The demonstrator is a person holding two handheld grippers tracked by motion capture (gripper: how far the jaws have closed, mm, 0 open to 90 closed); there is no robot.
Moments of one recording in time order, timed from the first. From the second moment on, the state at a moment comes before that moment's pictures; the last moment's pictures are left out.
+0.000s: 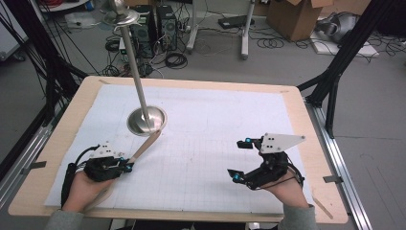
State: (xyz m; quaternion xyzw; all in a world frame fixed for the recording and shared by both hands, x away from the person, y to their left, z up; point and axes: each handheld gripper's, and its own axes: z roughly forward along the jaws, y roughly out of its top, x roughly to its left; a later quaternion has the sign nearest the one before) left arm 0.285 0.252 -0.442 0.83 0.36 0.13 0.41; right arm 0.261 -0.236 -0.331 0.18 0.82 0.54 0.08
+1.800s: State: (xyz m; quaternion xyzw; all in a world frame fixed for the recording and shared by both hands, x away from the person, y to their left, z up) left arm 0.292 0.311 -0.368 0.74 0.36 0.16 0.54; right arm 0.249 -0.248 -0.334 0.20 0.82 0.53 0.09
